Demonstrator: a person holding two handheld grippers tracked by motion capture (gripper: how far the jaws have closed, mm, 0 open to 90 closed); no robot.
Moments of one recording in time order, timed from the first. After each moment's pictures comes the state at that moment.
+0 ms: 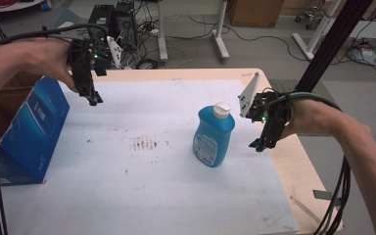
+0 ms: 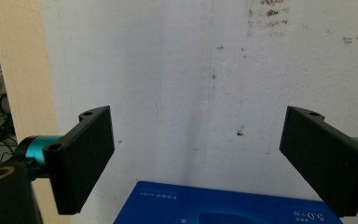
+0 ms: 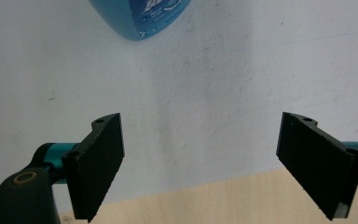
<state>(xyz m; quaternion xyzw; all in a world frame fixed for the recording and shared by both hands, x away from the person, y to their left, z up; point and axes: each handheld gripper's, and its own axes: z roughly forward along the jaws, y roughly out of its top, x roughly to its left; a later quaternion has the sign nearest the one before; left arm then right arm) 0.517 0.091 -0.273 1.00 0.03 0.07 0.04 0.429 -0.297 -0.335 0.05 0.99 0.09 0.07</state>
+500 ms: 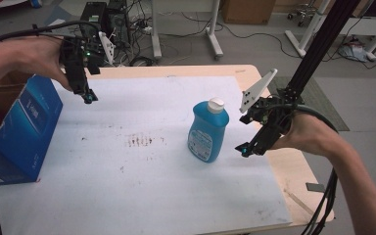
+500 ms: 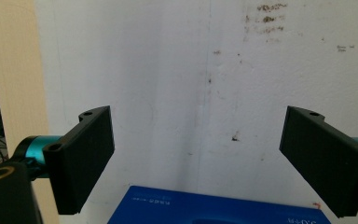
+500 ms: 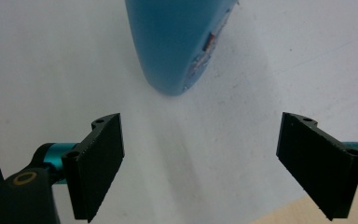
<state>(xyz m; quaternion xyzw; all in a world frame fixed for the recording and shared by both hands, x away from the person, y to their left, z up) 0.517 0.094 -0.275 1.00 0.04 0.06 0.05 0.386 -0.299 -0.332 0.18 0.96 0.21 0.08</state>
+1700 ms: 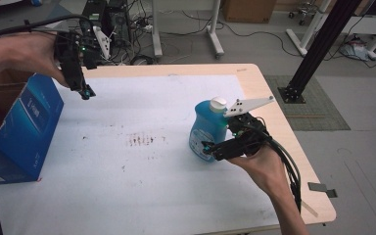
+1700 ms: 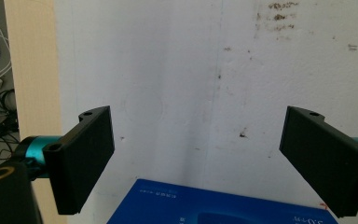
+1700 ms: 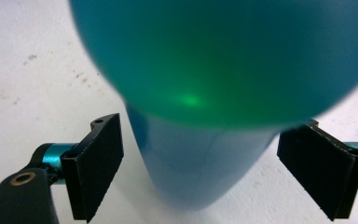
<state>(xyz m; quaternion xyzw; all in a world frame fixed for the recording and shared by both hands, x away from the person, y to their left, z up) 0.516 0.105 -0.270 0.99 0.05 0.08 0.06 0.362 -0.255 -0.379 0.36 0.84 0.37 0.16</state>
